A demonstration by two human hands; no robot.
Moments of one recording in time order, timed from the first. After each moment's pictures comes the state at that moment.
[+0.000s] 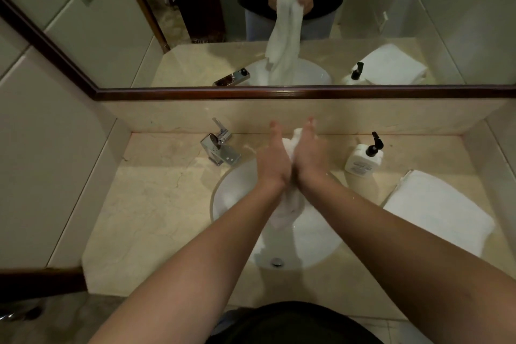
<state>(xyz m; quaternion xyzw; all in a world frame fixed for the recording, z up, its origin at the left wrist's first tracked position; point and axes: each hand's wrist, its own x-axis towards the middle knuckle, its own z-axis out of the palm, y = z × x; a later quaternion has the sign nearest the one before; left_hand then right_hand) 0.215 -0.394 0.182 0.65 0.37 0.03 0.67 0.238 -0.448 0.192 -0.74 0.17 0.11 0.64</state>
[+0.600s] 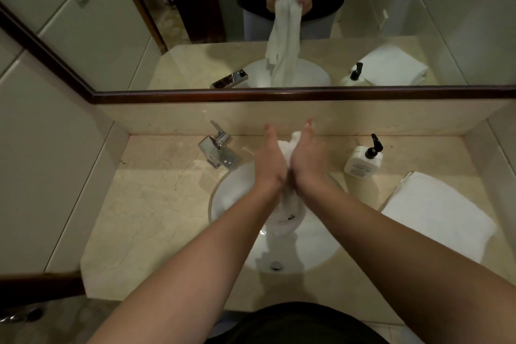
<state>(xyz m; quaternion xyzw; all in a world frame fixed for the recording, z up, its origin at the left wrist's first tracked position) 0.225 -0.394 0.176 0.59 0.40 0.01 0.70 0.242 -0.449 0.195 -0.75 0.16 0.11 0.63</state>
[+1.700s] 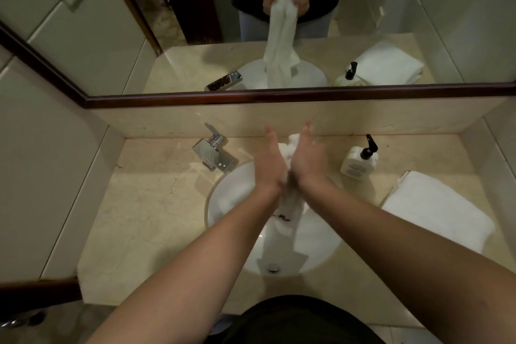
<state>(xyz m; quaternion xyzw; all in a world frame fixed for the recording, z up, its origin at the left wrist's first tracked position) 0.234 -0.406 0.176 0.64 0.36 0.00 0.68 0.251 -0.462 0.194 -0.76 0.16 0.13 0.62</state>
